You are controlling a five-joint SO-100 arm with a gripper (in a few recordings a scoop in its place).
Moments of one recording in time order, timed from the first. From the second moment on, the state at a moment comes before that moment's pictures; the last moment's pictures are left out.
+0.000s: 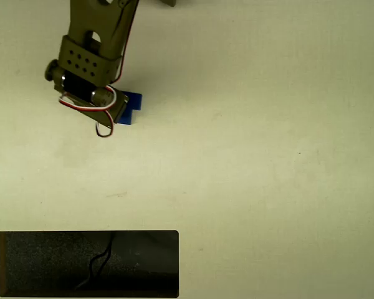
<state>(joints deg) 22.0 79.2 106.1 52.4 -83.3</state>
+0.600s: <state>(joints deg) 19.9 100.5 108.2 71.8 -85.9</state>
